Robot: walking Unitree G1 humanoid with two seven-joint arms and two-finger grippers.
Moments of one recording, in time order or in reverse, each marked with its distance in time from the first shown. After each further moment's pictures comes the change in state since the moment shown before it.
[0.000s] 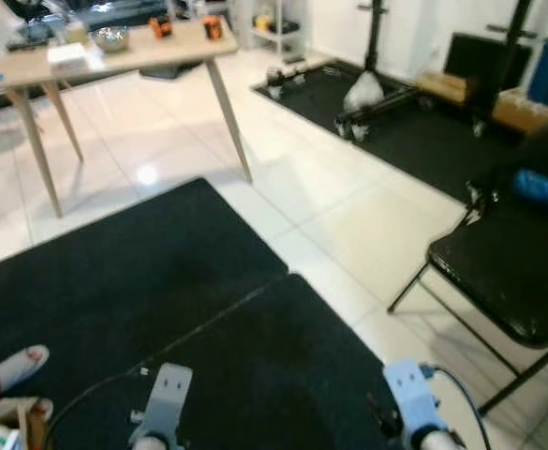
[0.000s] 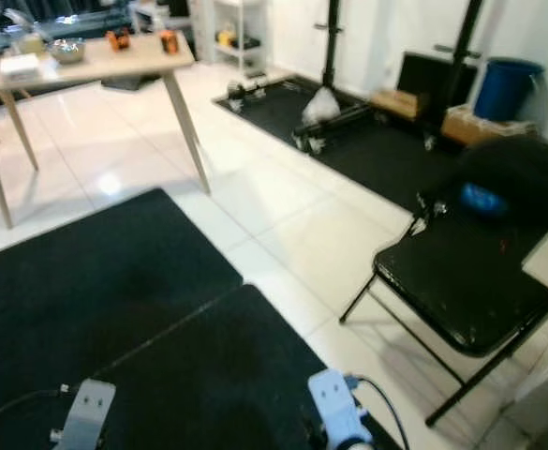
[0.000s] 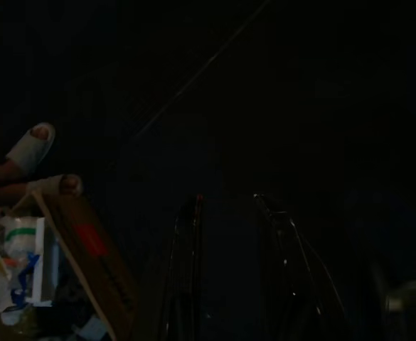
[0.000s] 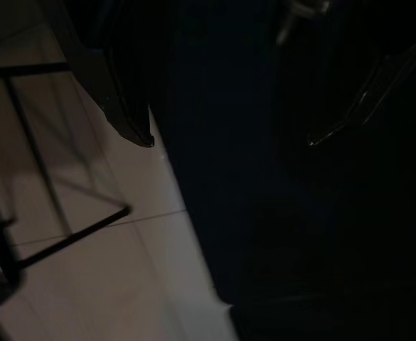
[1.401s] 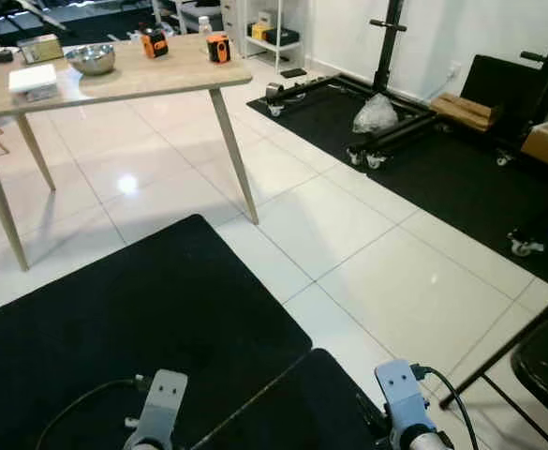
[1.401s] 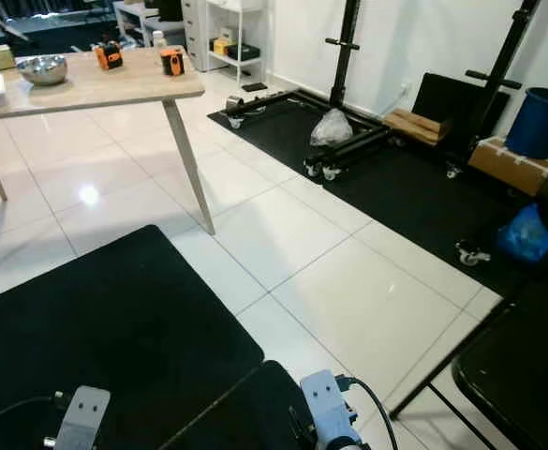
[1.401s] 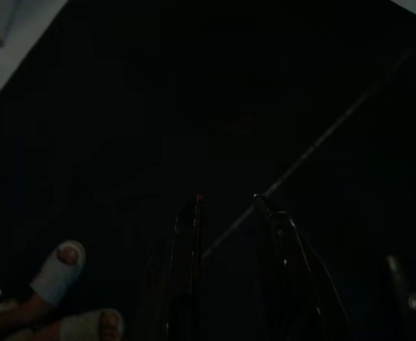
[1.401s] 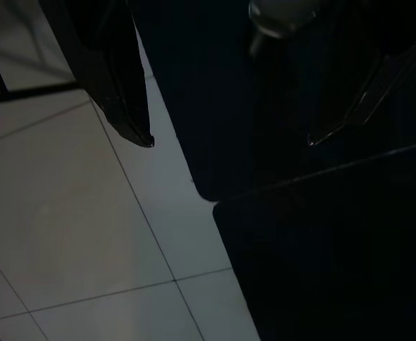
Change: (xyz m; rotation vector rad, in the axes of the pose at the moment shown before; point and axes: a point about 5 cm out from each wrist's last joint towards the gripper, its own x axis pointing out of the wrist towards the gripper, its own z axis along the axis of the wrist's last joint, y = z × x) left arm 0.000 0.002 -0.001 -0.008 0.000 0.016; right arm -0.001 0.011 -0.001 0.041 0.001 0.023
